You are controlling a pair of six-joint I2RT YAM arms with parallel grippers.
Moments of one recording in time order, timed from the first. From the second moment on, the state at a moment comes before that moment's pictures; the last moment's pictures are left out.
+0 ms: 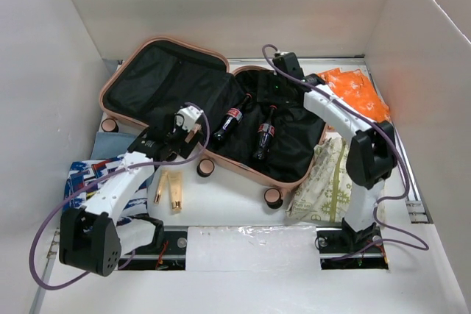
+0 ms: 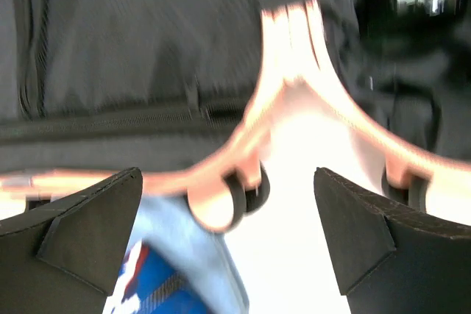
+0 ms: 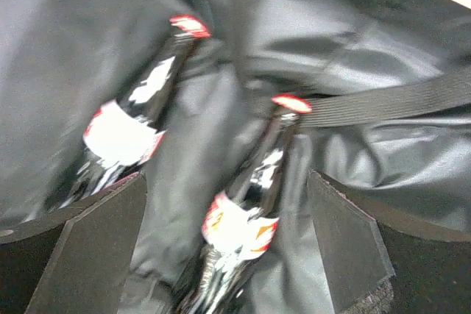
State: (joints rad) left arm -0.28 1.15 0.77 -0.32 -0.04 0.40; right arm 0.45 1.92 1.67 -0.55 0.10 0.44
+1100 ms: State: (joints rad) left arm -0.32 1.07 1.14 -0.83 0.00 -0.03; right arm 0.82 1.51 1.43 -0.84 0.30 0.49
